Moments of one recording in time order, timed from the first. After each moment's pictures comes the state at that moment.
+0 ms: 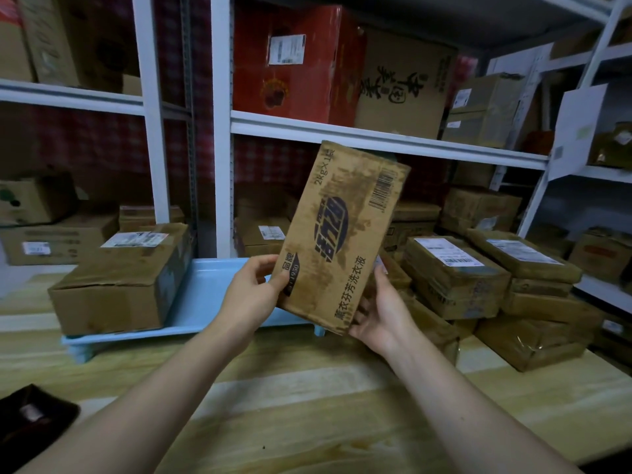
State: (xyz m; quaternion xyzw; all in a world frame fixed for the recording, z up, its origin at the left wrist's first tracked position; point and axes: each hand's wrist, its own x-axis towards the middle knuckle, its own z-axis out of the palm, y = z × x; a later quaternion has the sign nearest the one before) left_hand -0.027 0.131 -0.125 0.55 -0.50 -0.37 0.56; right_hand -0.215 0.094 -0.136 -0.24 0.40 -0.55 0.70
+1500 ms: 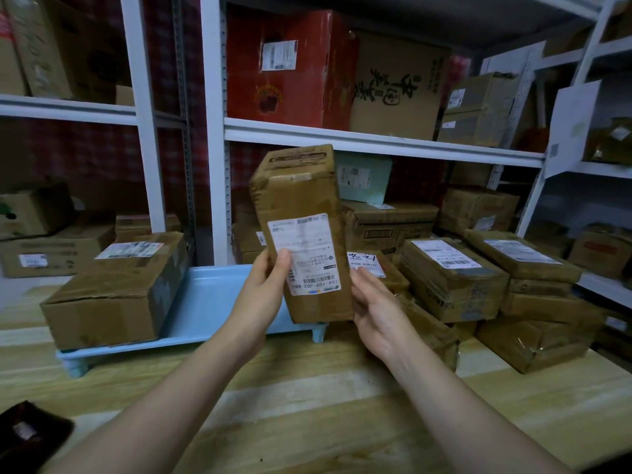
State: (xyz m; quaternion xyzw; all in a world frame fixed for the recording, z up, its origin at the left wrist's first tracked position) left_hand -0.047 0.132 -0.115 0.48 -0.50 -0.42 0.59; right_hand -0.216 0.083 -0.145 -0.33 0.37 -0.61 0.62
